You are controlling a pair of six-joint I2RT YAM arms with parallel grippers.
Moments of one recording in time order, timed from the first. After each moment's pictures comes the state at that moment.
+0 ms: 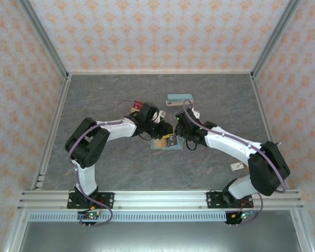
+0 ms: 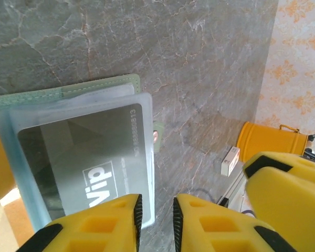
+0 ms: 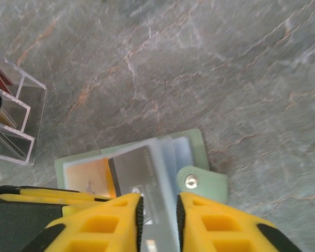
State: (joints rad) left arm -0.57 1.88 1.10 -0.05 0.64 -0.93; right arm 0.67 1.47 0.93 -0.43 0.16 0.89
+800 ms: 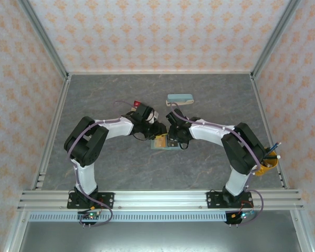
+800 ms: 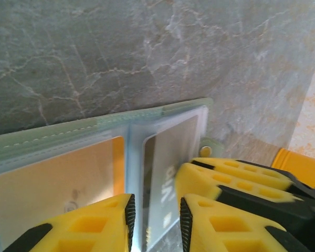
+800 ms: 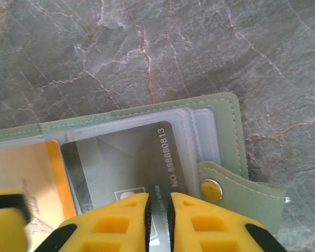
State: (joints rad) left arm -0.52 1.90 1.08 -0.13 0.56 -0.91; right arm 0.67 1.75 1.04 -0.48 0.04 0.86
